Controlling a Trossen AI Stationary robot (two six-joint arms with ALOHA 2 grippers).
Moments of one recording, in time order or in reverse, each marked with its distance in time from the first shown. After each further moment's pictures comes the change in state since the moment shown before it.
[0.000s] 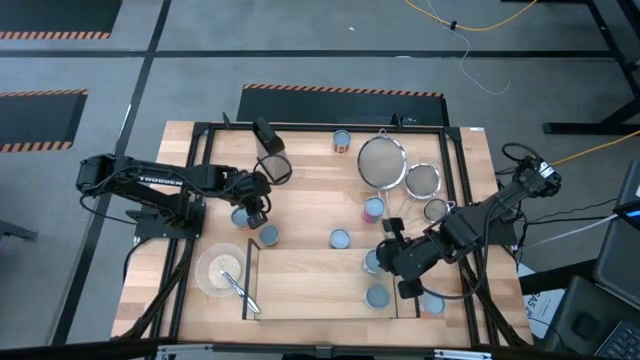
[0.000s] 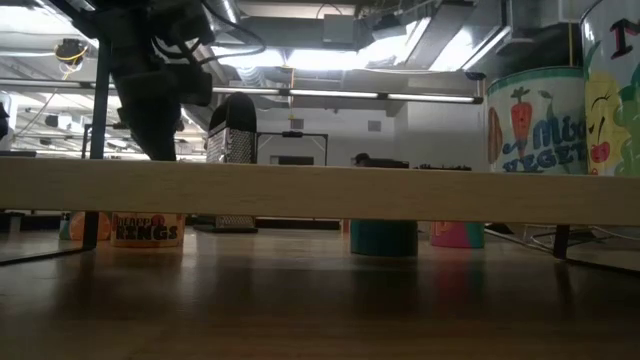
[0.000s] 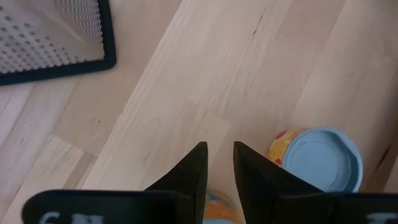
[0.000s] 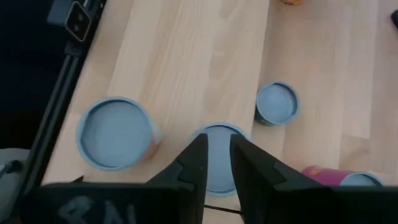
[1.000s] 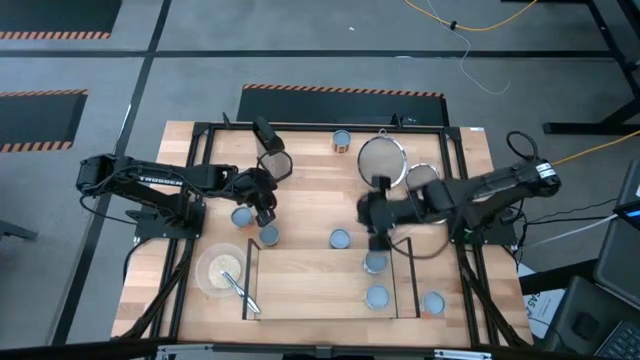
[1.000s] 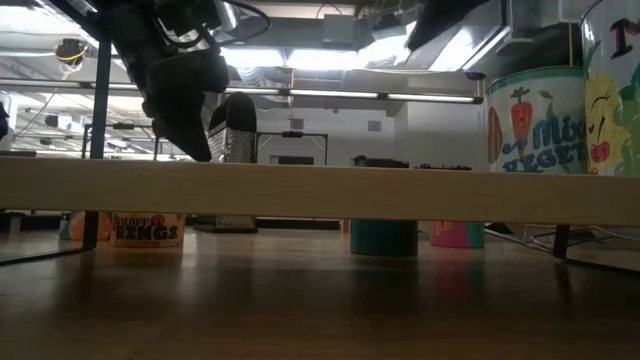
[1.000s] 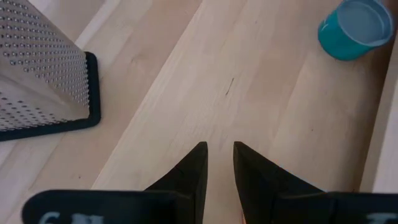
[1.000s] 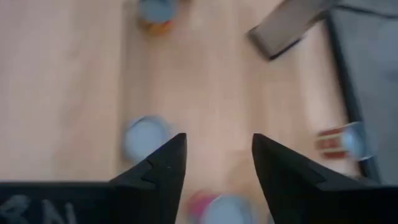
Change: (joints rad) left arm 0.000 0.000 0.000 0.172 0.000 0.002; right arm -0.321 0.000 -0.001 0.107 0.153 -0.199
